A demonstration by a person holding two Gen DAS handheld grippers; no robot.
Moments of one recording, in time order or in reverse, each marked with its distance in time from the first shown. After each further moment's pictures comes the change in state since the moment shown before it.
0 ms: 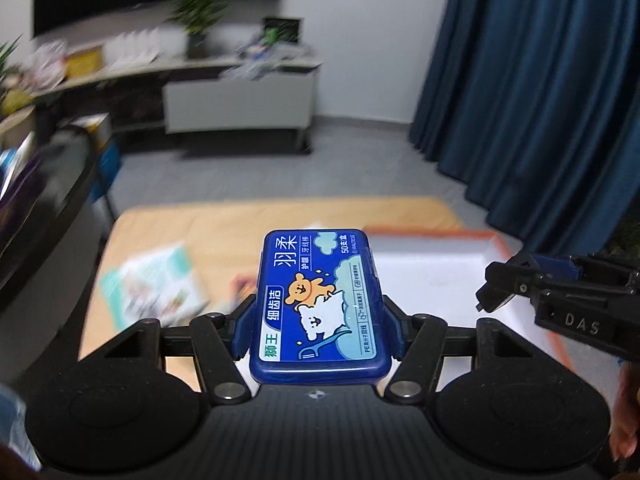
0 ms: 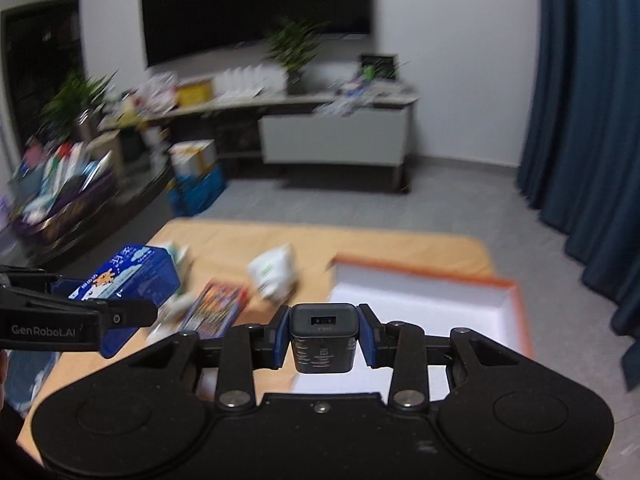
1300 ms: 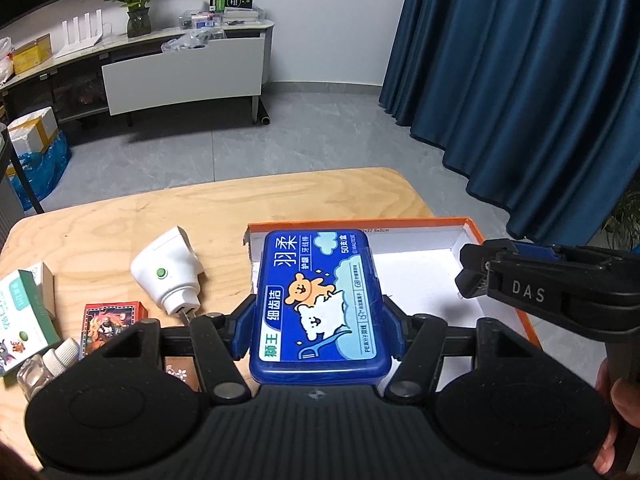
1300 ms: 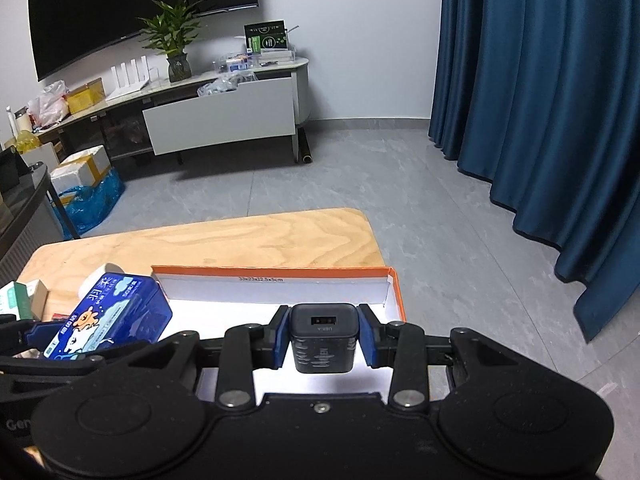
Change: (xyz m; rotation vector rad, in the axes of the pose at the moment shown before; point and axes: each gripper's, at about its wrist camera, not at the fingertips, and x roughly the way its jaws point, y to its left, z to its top) left arm 0.112 -0.073 0.012 0.028 0.085 -0.038; right arm 0.093 -0.101 -0.007 0.136 0.130 -0.192
